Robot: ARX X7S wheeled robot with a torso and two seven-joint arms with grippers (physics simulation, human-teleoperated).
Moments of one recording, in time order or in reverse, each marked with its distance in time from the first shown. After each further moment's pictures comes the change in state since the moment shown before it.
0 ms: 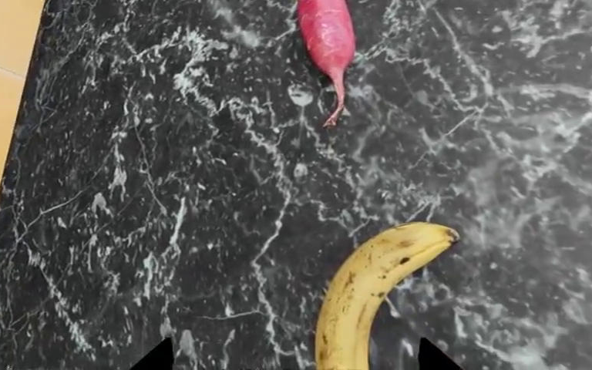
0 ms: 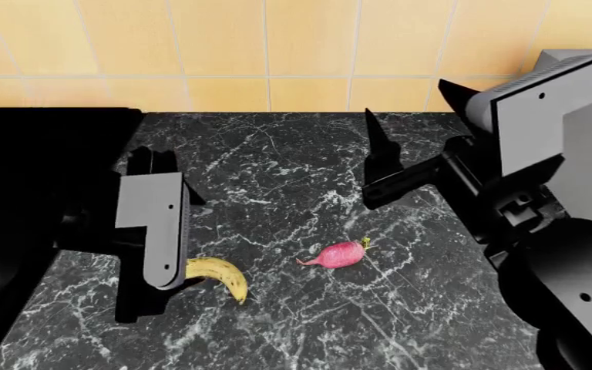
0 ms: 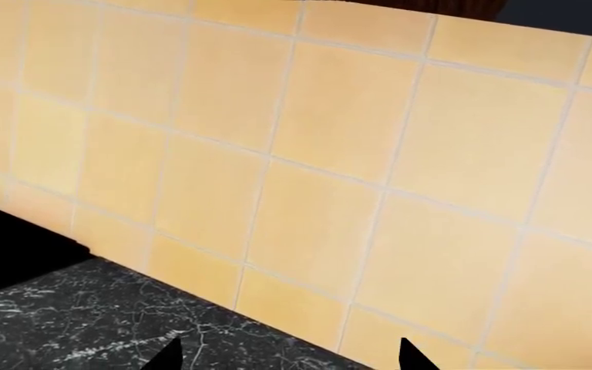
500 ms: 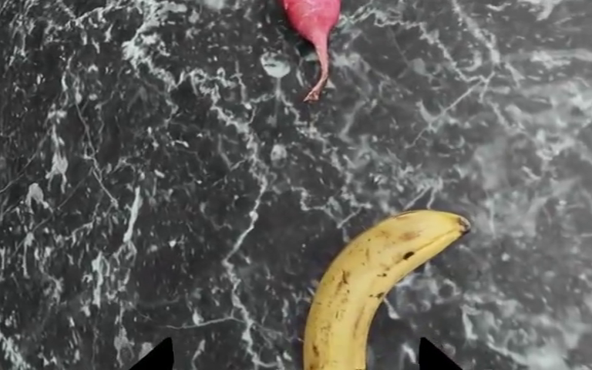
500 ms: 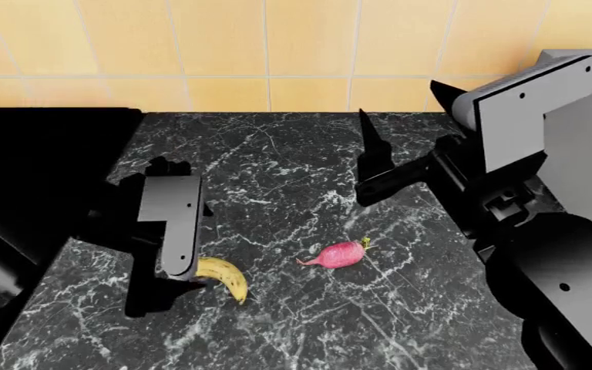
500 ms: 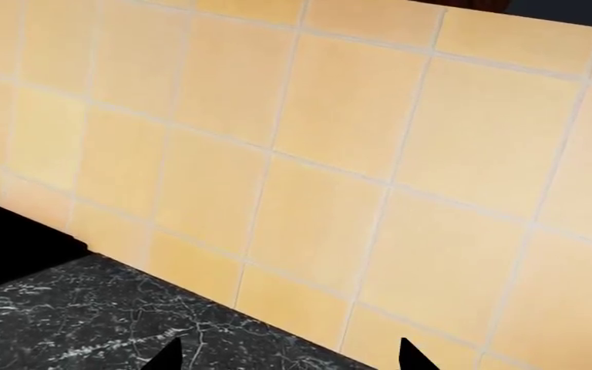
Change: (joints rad) left arm -0.021 0.083 0.088 -0.172 0.050 0.072 0.082; right arm 0.001 0.000 -0.053 0.056 -0.031 -0.061 0.004
